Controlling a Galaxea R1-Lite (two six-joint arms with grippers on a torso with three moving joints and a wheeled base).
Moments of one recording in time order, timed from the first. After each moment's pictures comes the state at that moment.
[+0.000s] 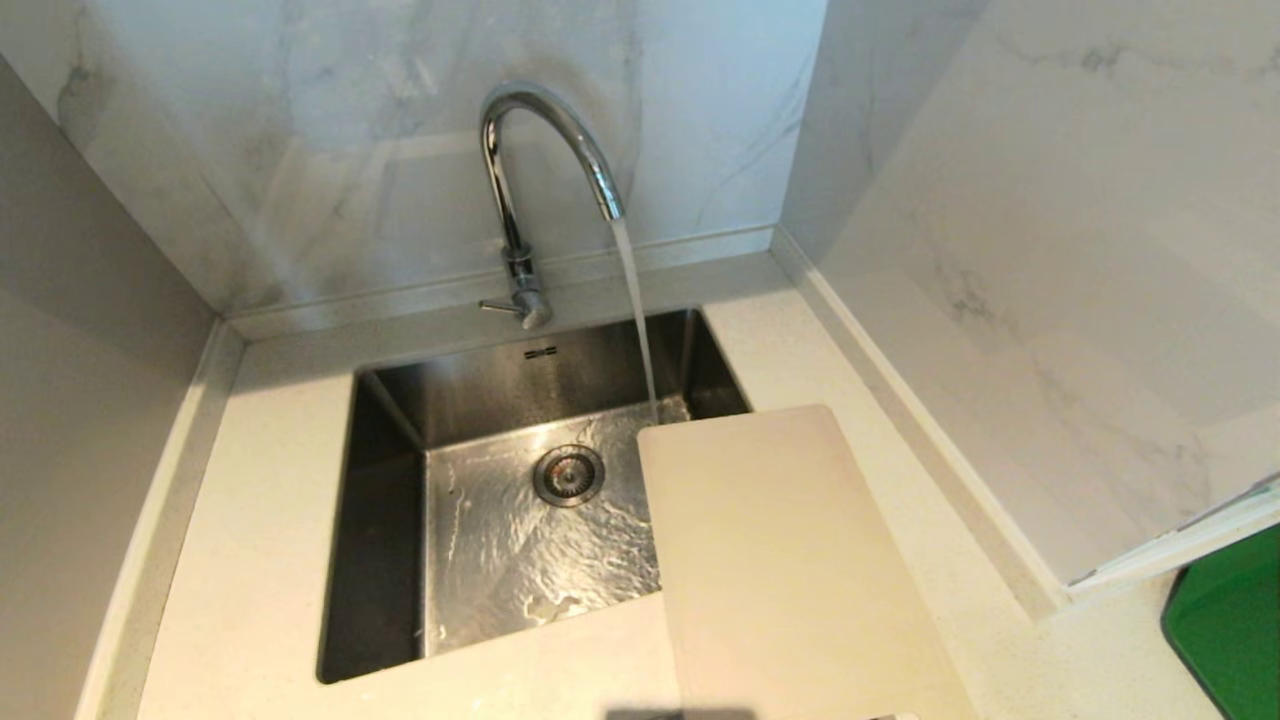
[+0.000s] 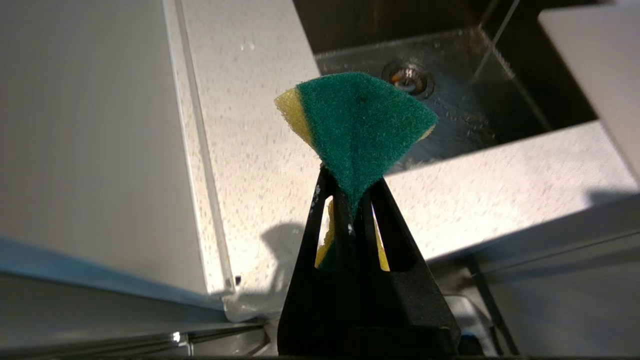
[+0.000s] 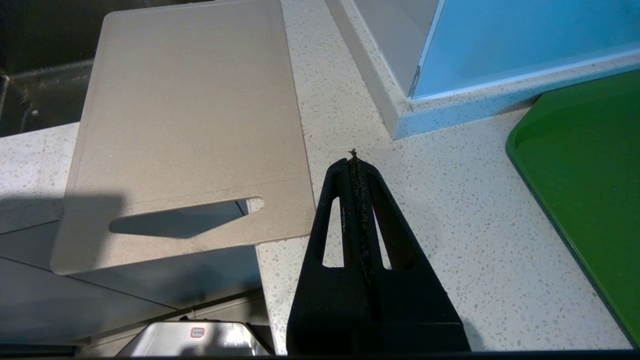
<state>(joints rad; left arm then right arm) 0.00 0.05 -0.16 0.18 -0.03 -0.07 0.00 0.00 0.00 0.00 0.00 0.01</state>
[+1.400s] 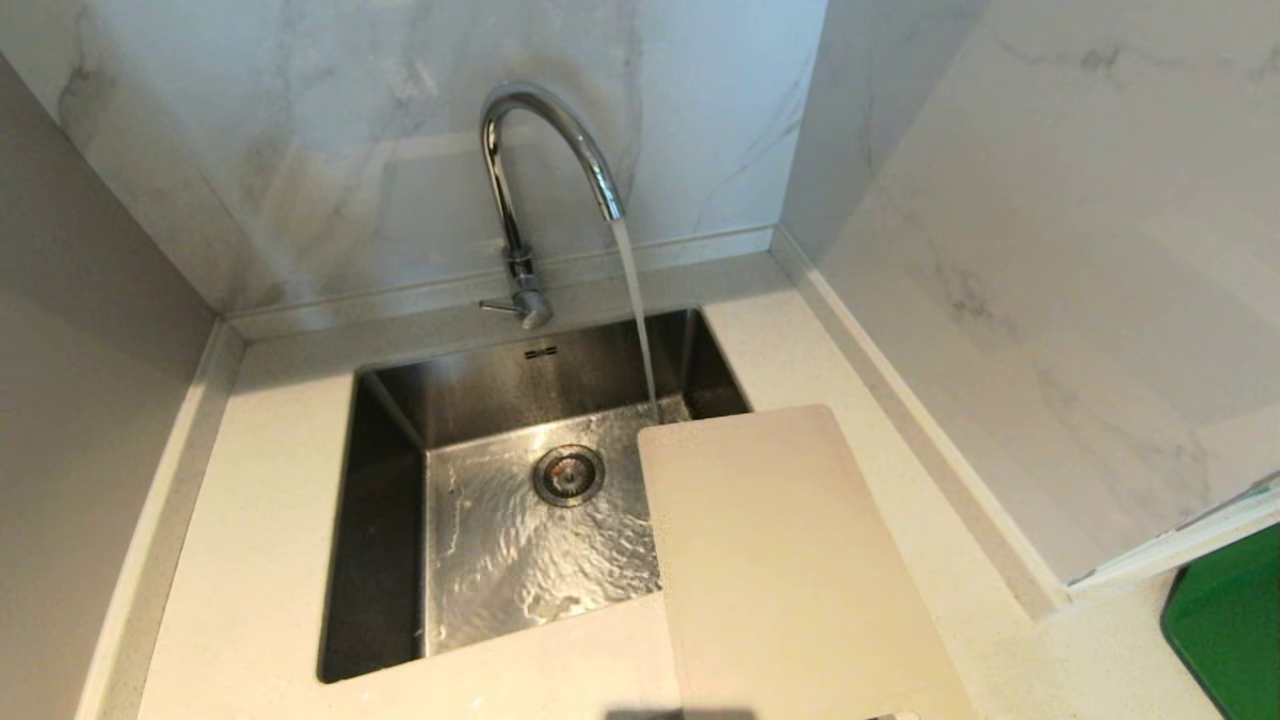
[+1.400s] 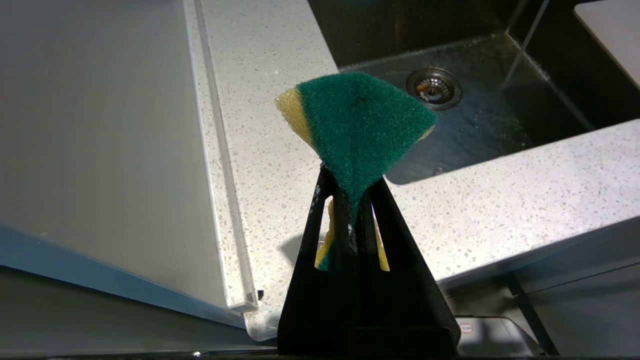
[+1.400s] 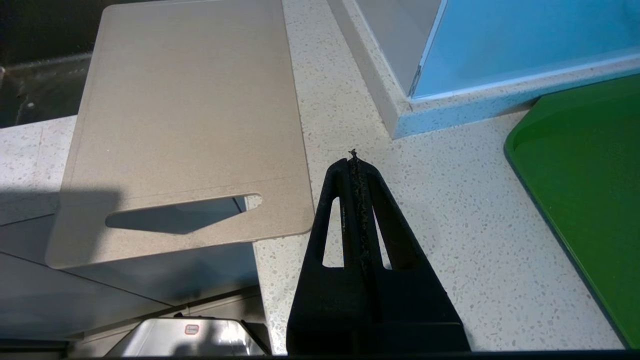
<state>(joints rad) 0.00 0.00 0.00 0.00 0.00 -0.01 0.00 0.00 0.00 0.00 0.00 -0.01</state>
